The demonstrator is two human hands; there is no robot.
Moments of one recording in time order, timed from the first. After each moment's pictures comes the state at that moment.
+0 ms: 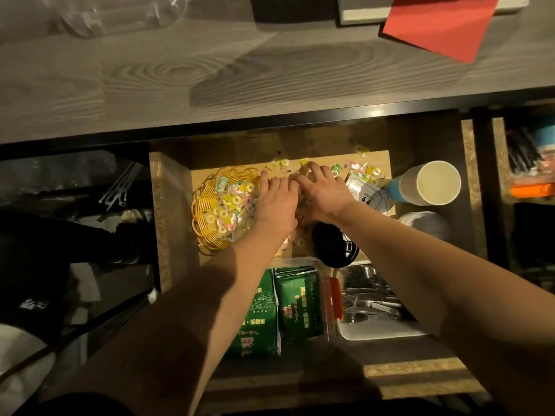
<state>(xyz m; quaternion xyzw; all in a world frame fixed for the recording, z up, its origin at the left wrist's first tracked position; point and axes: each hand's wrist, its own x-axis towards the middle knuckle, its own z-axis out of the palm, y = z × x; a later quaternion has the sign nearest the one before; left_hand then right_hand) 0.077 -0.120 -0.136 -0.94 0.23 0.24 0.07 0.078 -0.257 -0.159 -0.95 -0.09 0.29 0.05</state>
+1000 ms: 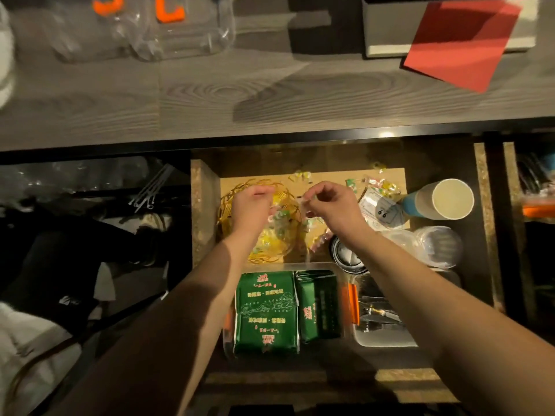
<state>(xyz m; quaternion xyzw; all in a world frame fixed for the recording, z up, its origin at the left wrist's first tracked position) 0.084 -0.043 -0.079 -0.76 -0.28 0.21 -0.55 0.057 -0.213 -0.081 -0.72 0.19 0.16 0.65</state>
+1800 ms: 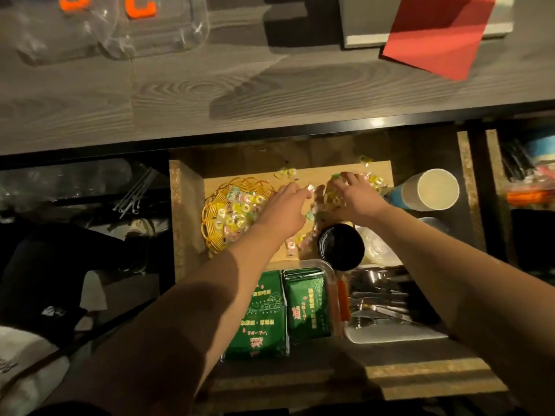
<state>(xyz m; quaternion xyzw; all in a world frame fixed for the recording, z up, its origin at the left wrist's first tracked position) 0.079 -0.102 -0.110 -0.91 0.19 0.30 -0.20 0.073 -0.302 -0.136 -0.94 -0.02 0.33 0.10</state>
